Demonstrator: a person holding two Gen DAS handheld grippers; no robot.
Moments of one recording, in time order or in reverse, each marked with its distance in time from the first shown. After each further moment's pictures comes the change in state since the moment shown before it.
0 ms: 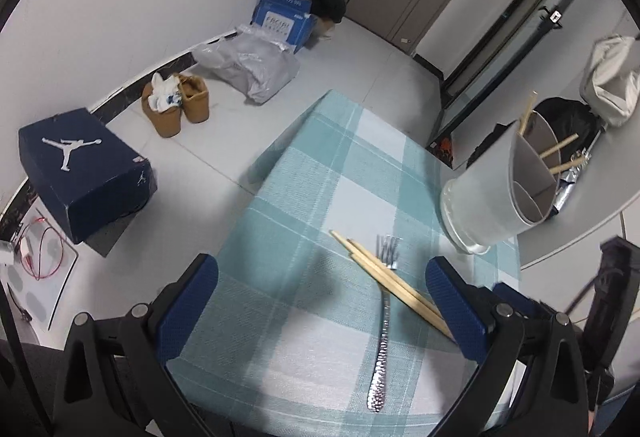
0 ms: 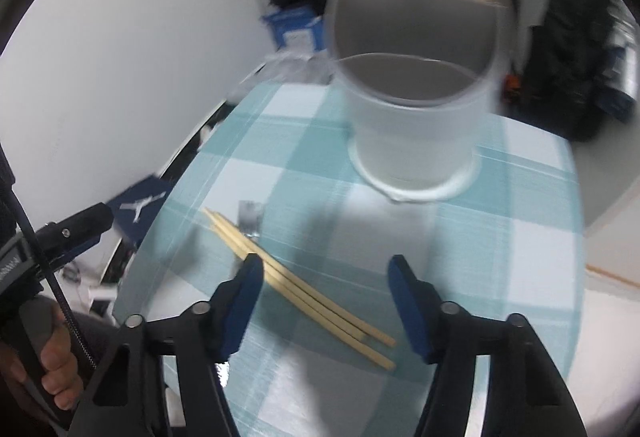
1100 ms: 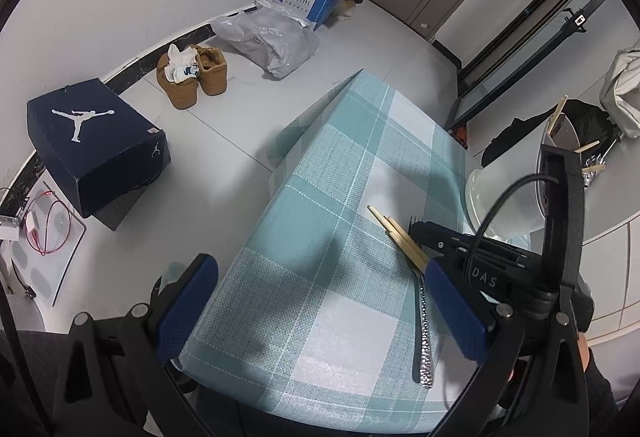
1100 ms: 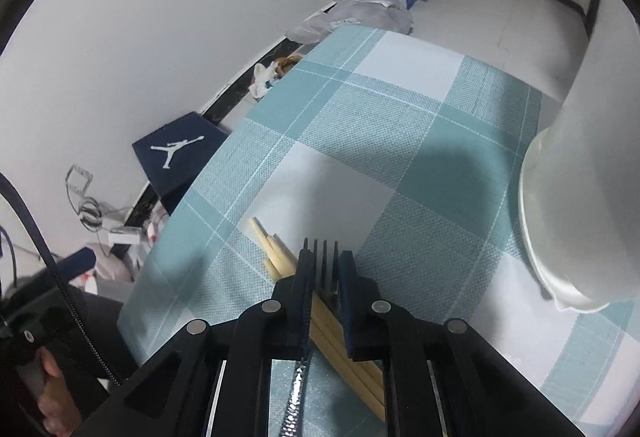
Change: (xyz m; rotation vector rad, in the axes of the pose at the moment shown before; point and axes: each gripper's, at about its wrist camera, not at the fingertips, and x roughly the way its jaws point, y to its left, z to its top) left arm 0.003 0.024 0.002 -0.060 0.088 0.012; right arm 0.094 0.054 0.042 -0.173 0.201 0.151
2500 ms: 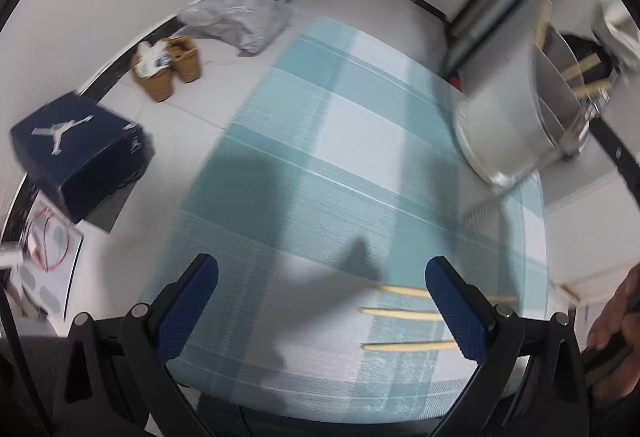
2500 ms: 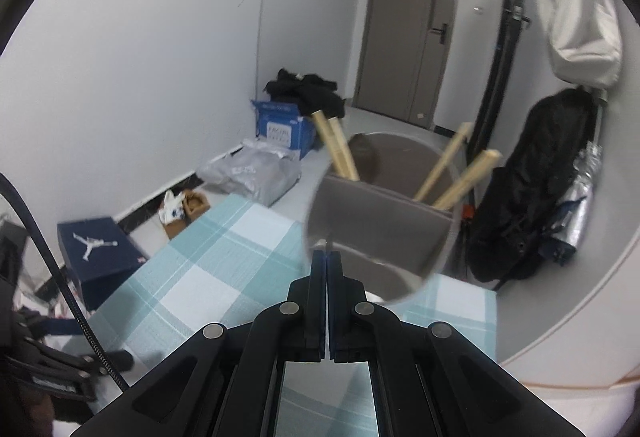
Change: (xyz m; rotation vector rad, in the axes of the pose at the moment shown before) left arm 0.023 -0.037 -0.024 0.180 0.107 0.023; right arm -0.148 -0.017 -0.041 -0.022 -0.562 -0.436
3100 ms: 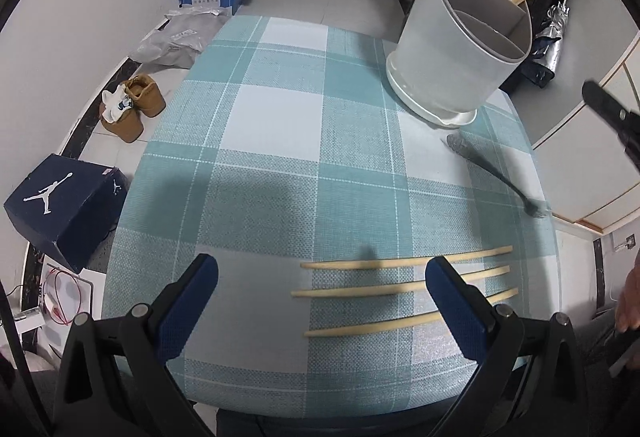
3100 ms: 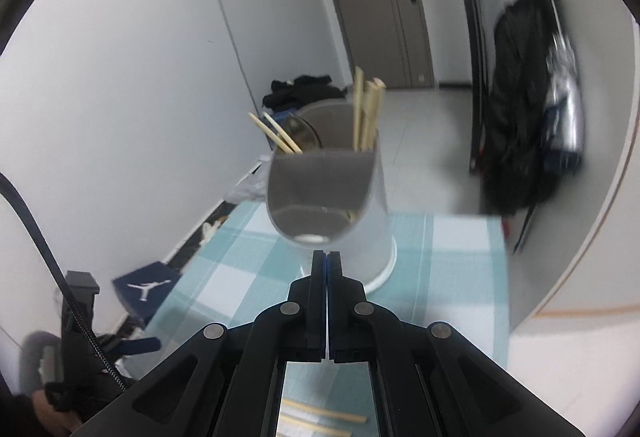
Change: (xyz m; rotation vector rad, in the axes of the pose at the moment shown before) left arm -0.003 -0.052 -0.020 0.225 0.013 0.035; right arm -0.030 -0.078 -0.038 0.322 0.044 0.183
